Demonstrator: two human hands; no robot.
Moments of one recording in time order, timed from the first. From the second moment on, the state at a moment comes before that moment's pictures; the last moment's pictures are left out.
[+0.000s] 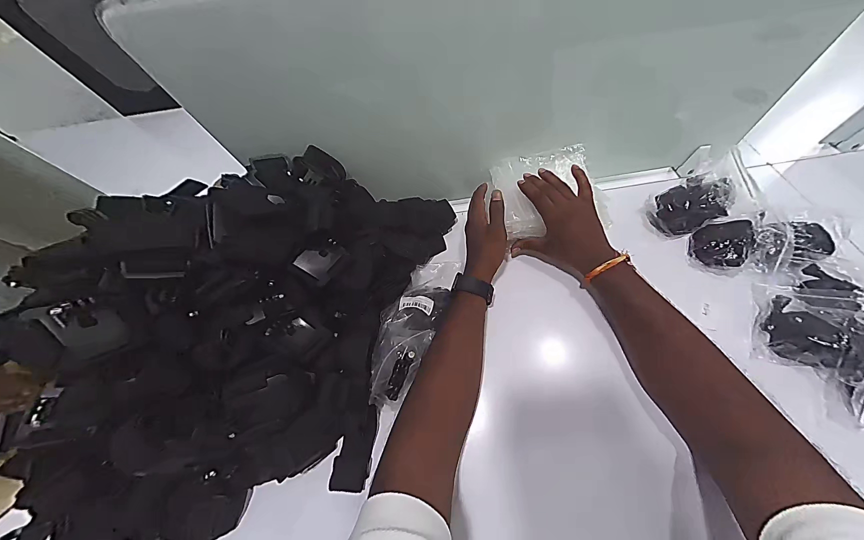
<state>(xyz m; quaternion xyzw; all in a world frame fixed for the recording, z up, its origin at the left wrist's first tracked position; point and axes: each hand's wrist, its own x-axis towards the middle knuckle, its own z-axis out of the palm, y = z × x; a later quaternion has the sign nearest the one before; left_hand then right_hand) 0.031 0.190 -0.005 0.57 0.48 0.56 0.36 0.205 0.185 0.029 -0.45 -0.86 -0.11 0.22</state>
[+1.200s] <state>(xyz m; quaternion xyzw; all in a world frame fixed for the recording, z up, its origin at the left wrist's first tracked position) 0.055 0.164 0.009 0.79 0.54 0.28 -0.08 0.312 0.166 0.081 -0.56 -0.79 0.18 0.19</state>
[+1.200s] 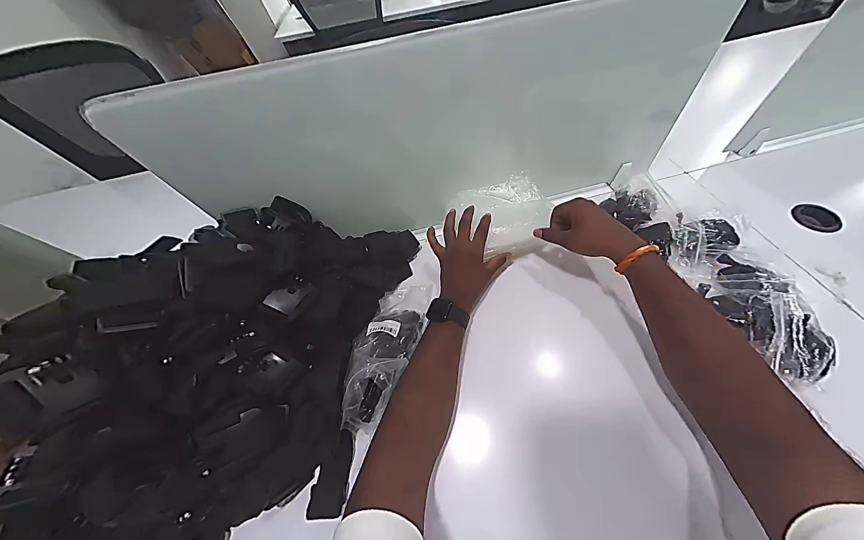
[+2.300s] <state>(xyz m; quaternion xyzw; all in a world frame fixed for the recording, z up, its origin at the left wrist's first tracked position) 0.058 0.160 0.023 0.78 0.55 0.26 -0.09 0.245 0.205 0.098 -0.66 -0.42 0.54 0.31</state>
